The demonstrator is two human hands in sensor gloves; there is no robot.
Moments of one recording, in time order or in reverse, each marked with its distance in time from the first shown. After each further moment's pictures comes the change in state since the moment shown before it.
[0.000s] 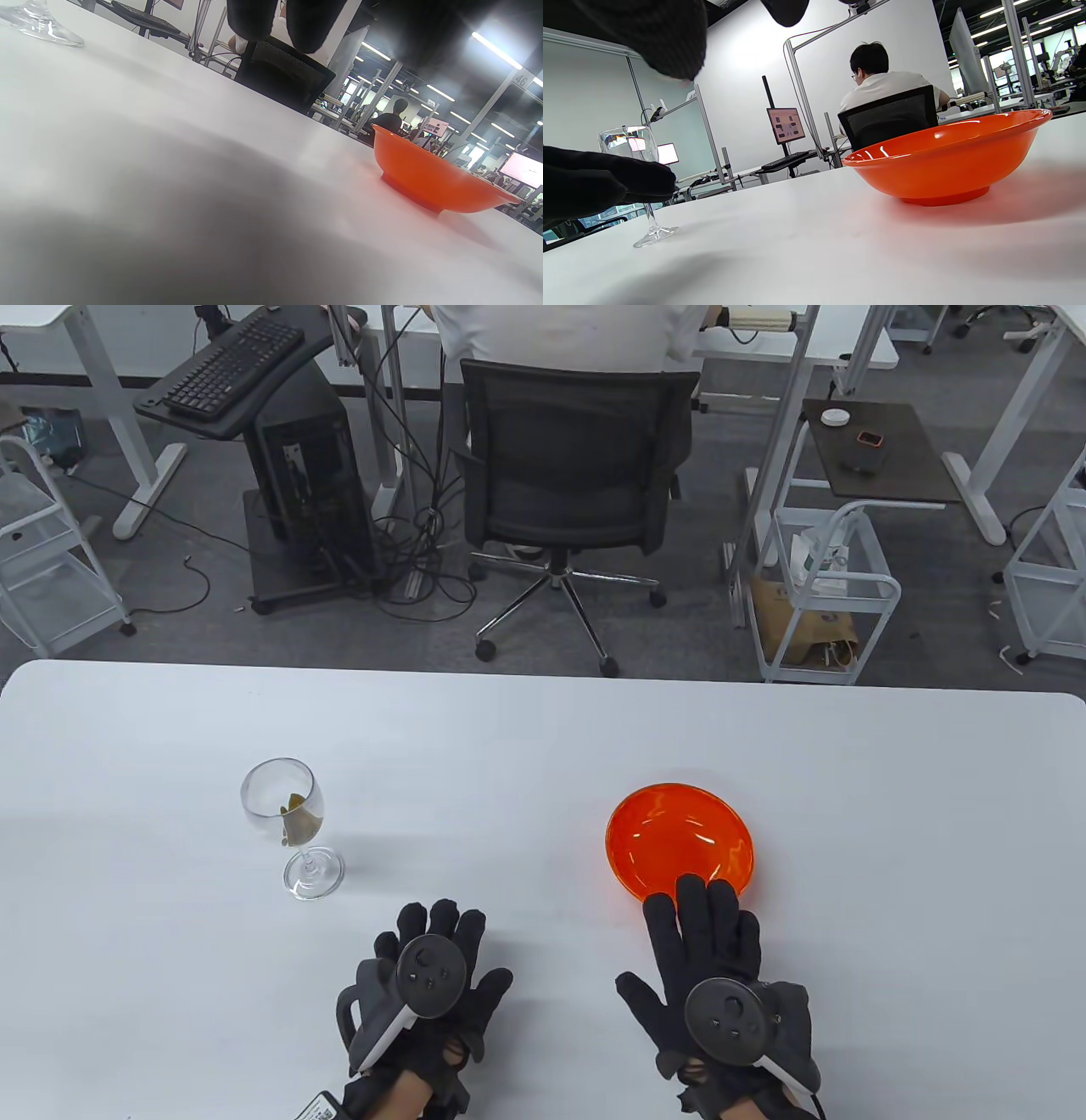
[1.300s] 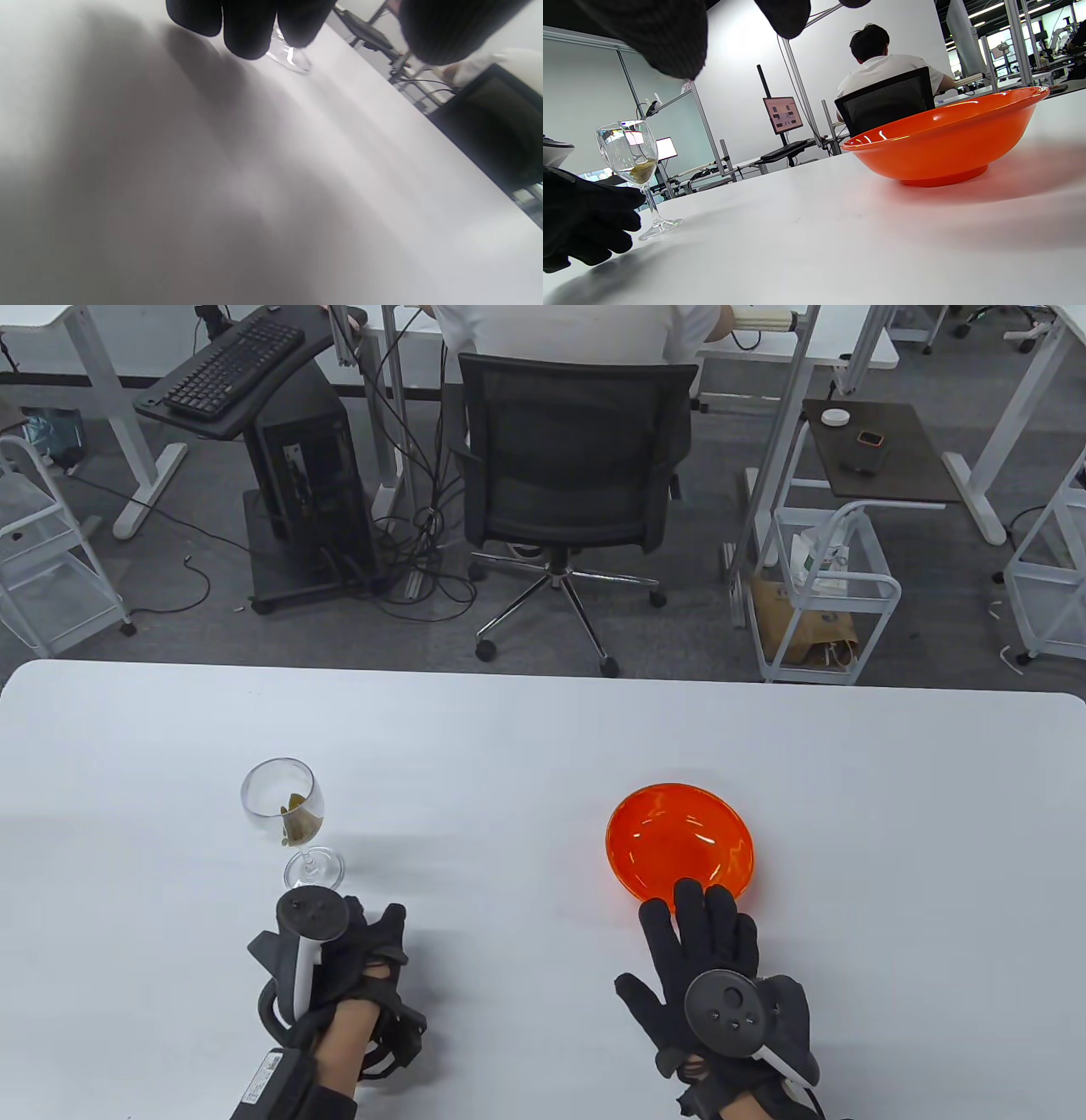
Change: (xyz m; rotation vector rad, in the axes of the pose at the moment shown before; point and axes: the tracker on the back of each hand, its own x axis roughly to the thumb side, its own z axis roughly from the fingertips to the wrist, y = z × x) left_hand -0.111 0.030 -0.033 -0.011 0.740 0.326; right_hand -0.005 0.004 -0.003 0.037 0.021 -0.032
